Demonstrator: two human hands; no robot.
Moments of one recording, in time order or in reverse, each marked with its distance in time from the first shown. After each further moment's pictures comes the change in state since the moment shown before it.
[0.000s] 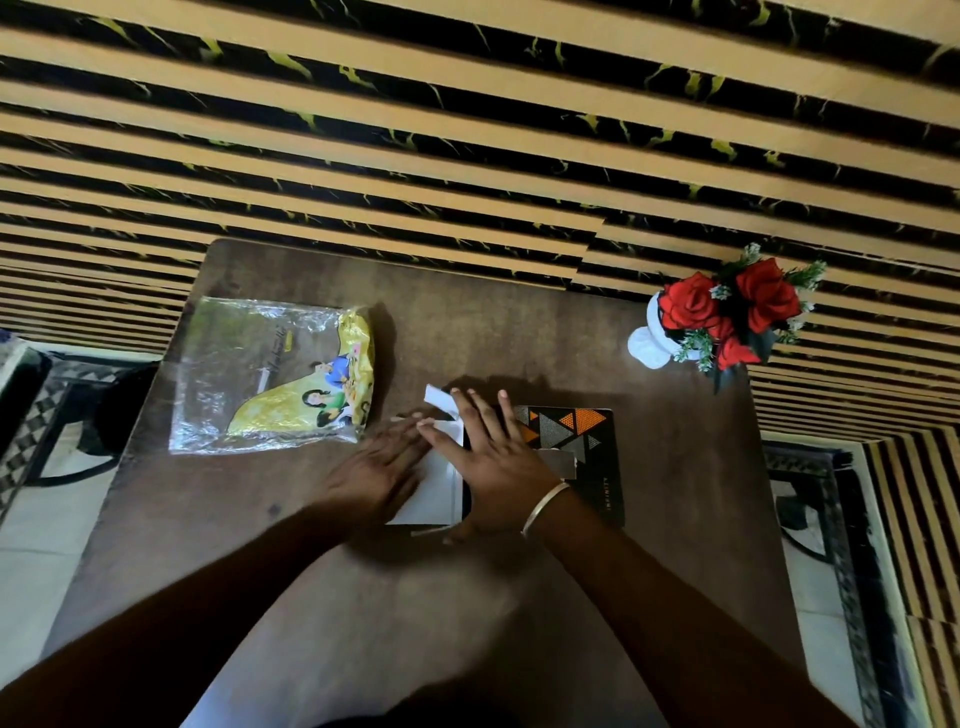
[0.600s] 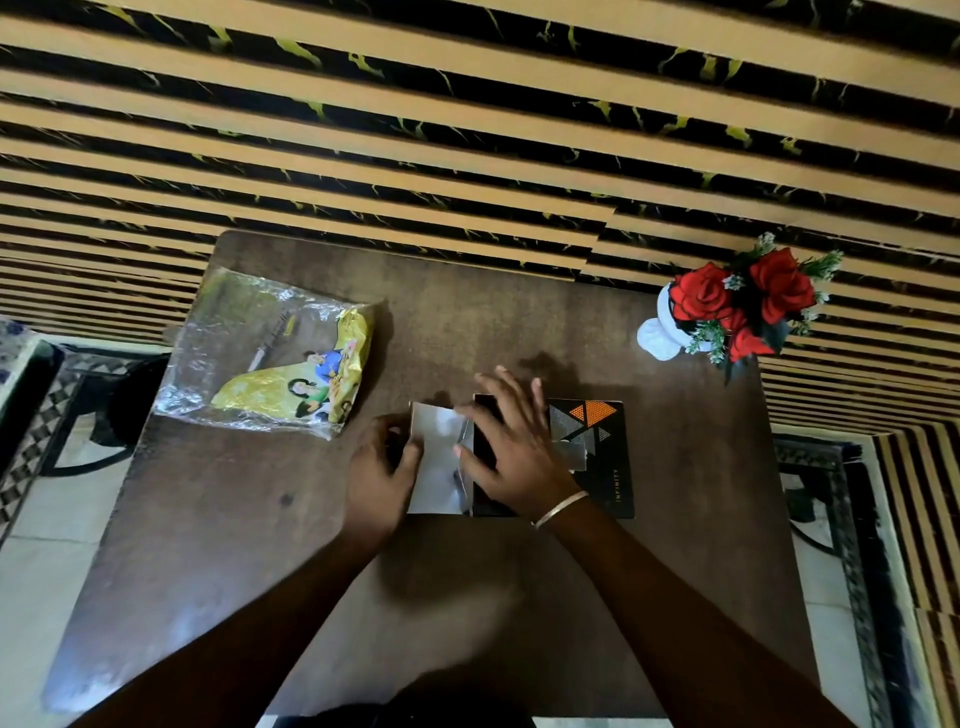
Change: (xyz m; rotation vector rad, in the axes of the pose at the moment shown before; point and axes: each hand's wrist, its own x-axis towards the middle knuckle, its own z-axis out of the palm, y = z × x) left_hand -0.002 0.042 -0.005 -0.767 0.299 -0.786; right_hand 0.000 0.004 0.012 0.267 0.393 0.176
